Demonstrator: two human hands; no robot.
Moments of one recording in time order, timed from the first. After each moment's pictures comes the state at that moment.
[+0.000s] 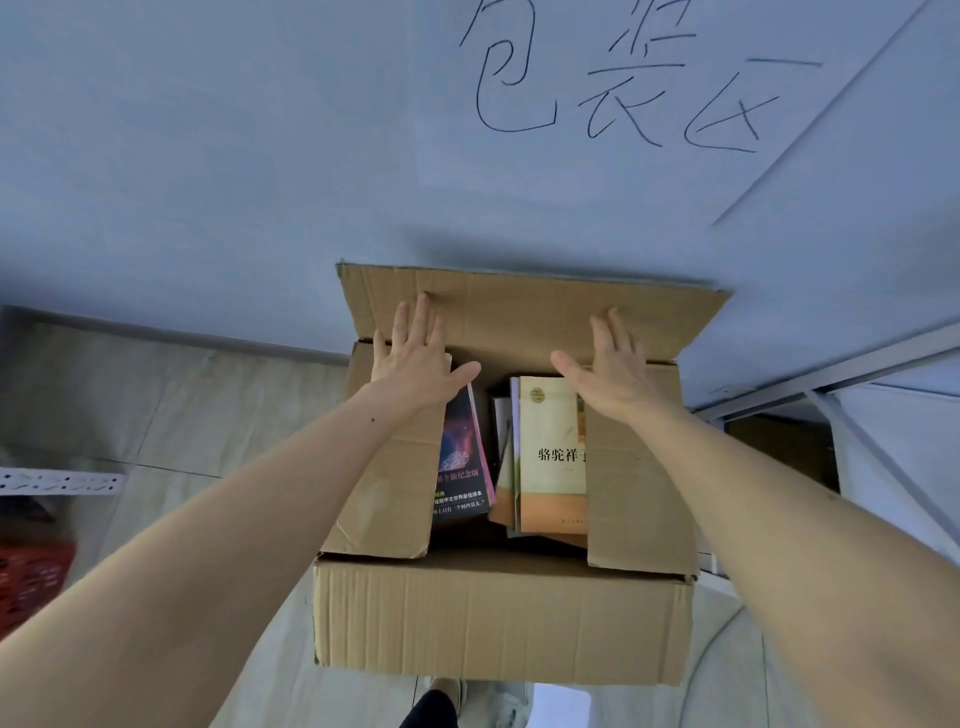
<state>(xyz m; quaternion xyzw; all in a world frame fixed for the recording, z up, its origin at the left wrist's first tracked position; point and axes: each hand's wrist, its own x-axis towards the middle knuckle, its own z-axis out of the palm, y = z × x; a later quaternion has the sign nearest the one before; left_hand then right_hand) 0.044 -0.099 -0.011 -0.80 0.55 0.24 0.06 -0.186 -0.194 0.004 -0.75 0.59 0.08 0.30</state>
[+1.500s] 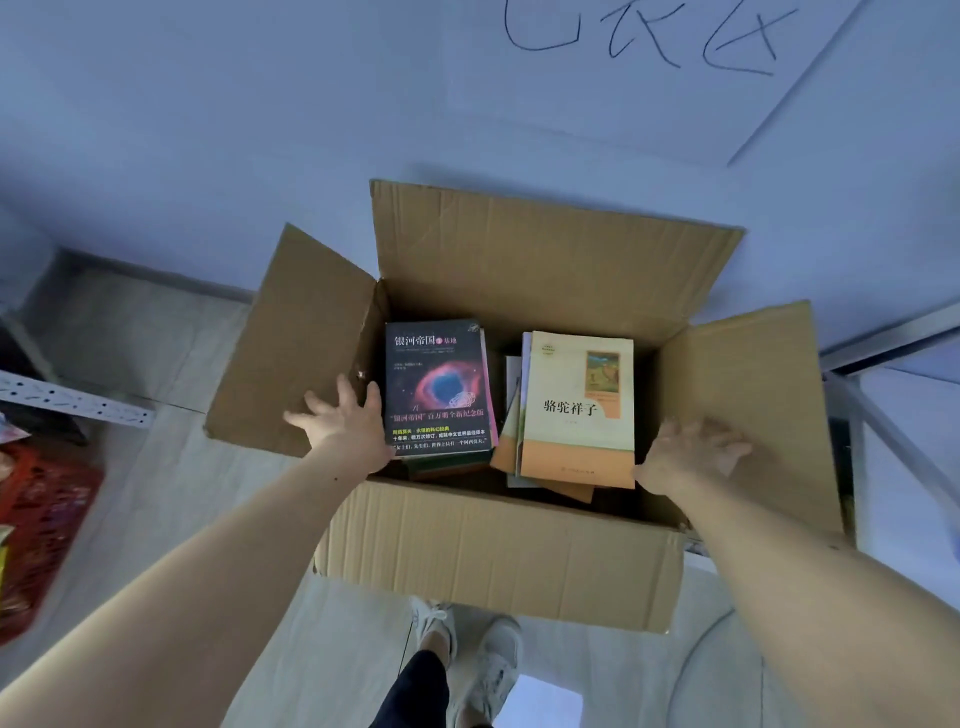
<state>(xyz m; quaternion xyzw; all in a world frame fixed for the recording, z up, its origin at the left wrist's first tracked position) 0.013 0.056 -0.017 -0.84 0.36 0.27 0.30 -0.282 -0.091 -0.011 -0.66 0.60 0.45 0.04</state>
